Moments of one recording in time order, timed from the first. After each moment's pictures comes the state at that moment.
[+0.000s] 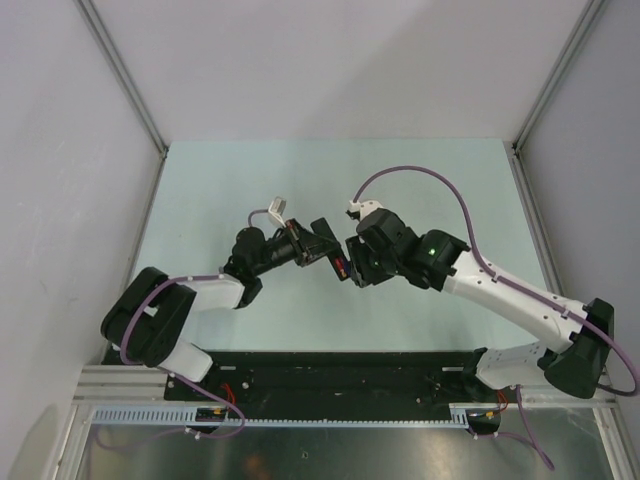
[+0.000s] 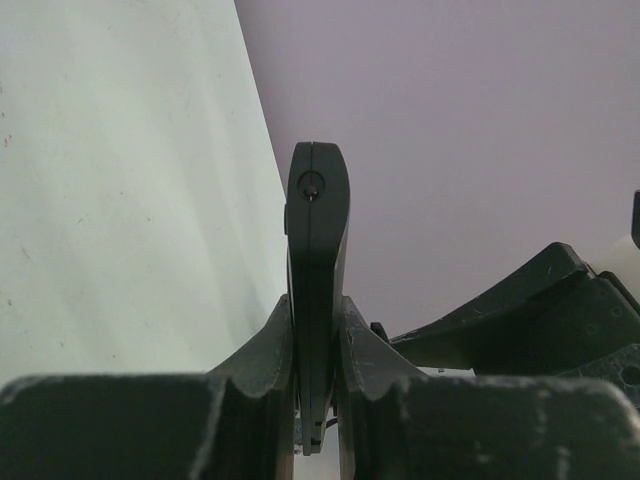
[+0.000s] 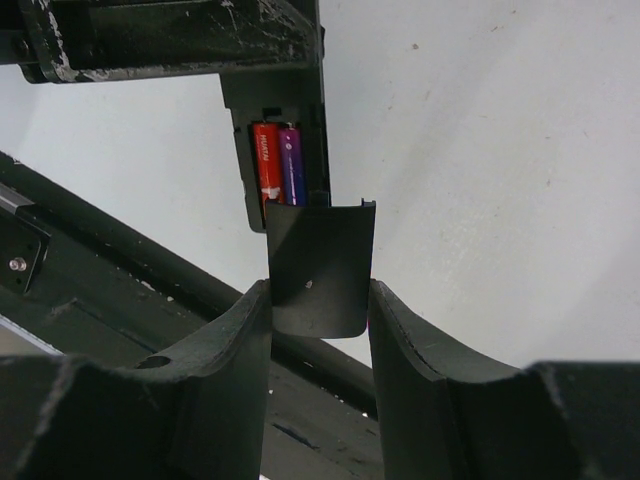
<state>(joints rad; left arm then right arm) -0.52 1.49 0.50 0.97 0.54 -1.28 0.95 1.30 1.26 -0.82 0.16 0.44</state>
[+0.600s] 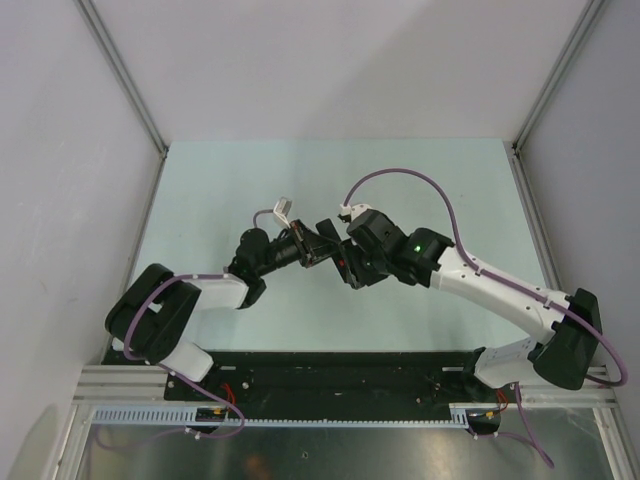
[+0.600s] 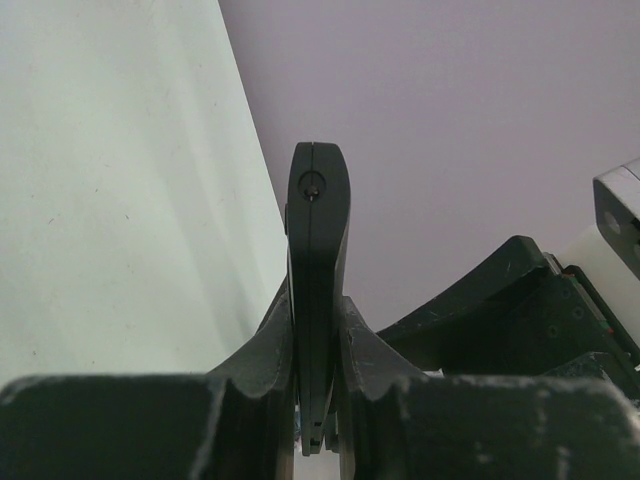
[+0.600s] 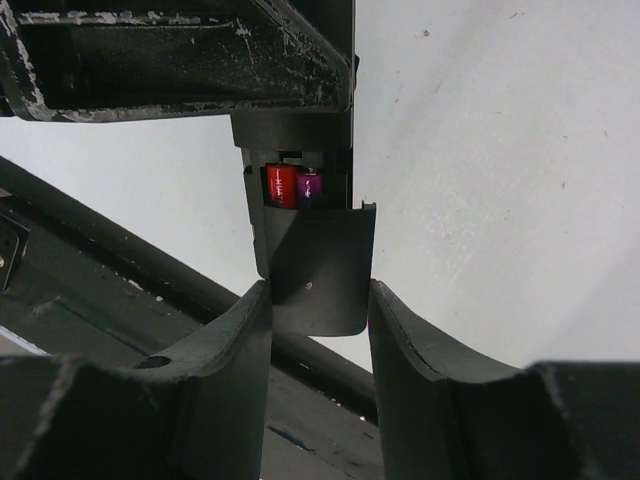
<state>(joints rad) -0.56 1.53 0.51 1.02 0.54 -1.29 0.95 1.37 1.26 -0.80 0.14 0.42</state>
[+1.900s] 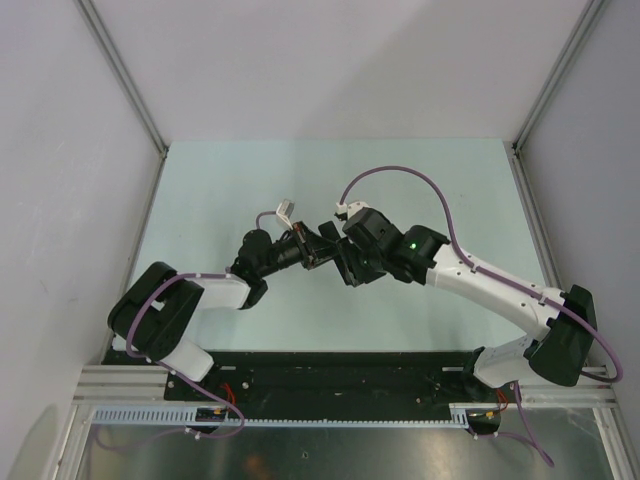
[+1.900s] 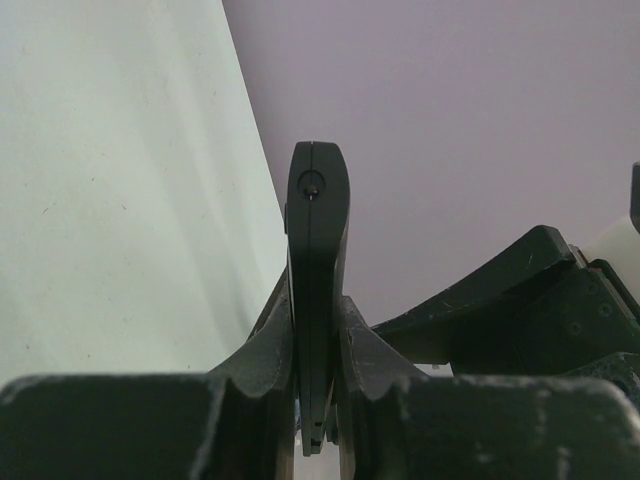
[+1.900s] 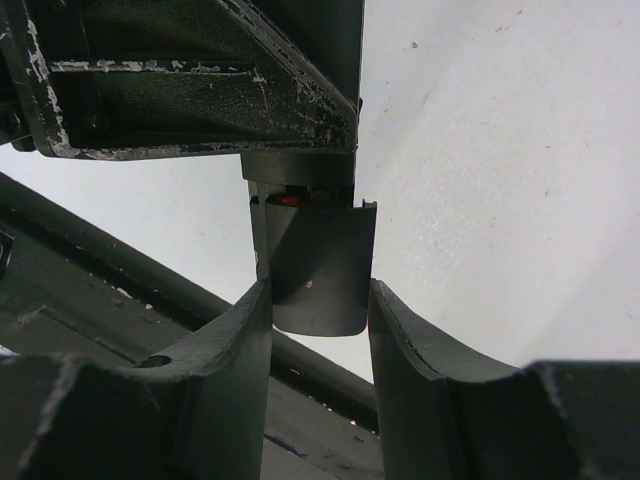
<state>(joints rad) -0.57 1.55 0.51 1.03 0.54 -1.30 0.96 1.40 1.29 -0.81 0.16 0.40</state>
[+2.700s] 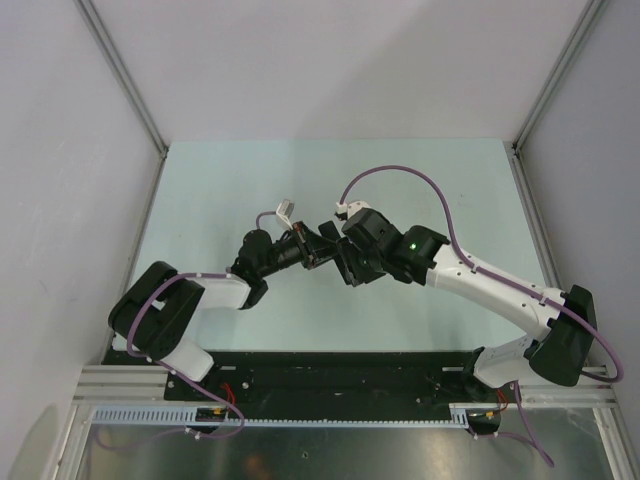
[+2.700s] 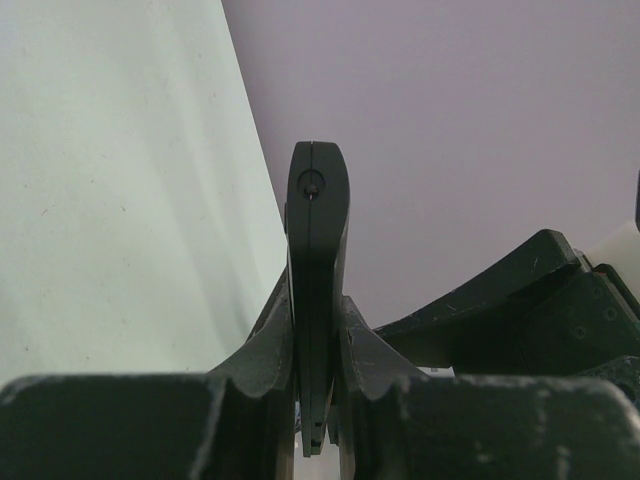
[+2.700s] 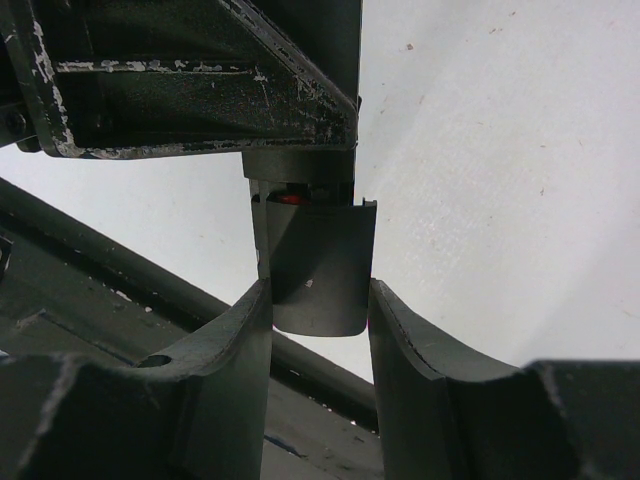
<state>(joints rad) -0.57 1.55 0.51 1.04 0.53 -1.31 0.96 1.40 1.30 -0.82 0.18 0.41</state>
